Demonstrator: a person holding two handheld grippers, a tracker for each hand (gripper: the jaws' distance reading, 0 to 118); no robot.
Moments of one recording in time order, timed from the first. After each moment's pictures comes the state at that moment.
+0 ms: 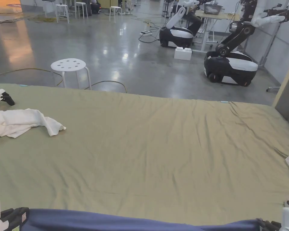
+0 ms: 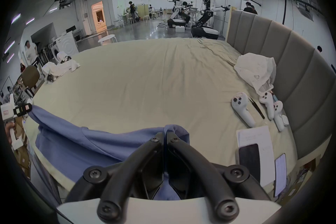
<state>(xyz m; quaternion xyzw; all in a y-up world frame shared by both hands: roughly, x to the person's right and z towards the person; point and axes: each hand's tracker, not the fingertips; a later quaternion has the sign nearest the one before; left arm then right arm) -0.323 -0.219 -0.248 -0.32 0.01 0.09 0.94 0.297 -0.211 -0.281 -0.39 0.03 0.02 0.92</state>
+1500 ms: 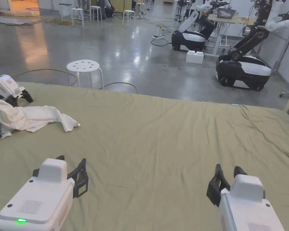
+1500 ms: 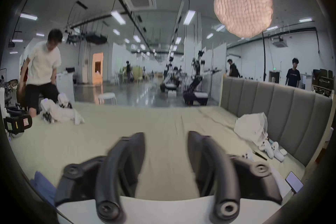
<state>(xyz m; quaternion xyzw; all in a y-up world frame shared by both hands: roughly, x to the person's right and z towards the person) -0.231 -0.184 -0.268 -0.10 0.08 -0.03 0.99 0.133 -0.173 -0.277 -0.05 -0.03 0.03 1.00</state>
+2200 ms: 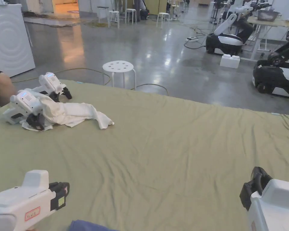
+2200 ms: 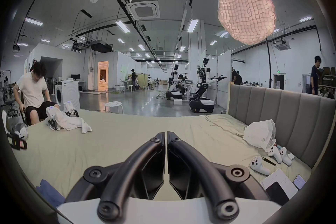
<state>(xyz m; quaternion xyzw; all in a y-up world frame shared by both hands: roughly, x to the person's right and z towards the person) -0.373 -0.227 -0.220 -0.31 0.04 0.13 0.94 0.111 -0.171 -0.285 -0.05 0.01 0.03 1.00</state>
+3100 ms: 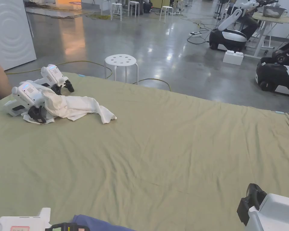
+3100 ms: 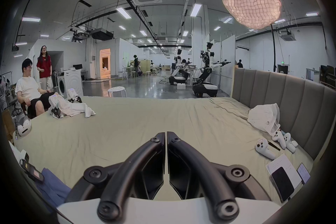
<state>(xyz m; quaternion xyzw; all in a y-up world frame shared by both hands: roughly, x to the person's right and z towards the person) -0.436 -0.380 -0.239 -0.45 -0.18 0.46 0.75 0.109 -0.204 -0.283 -0.12 0.02 0.02 0.99</state>
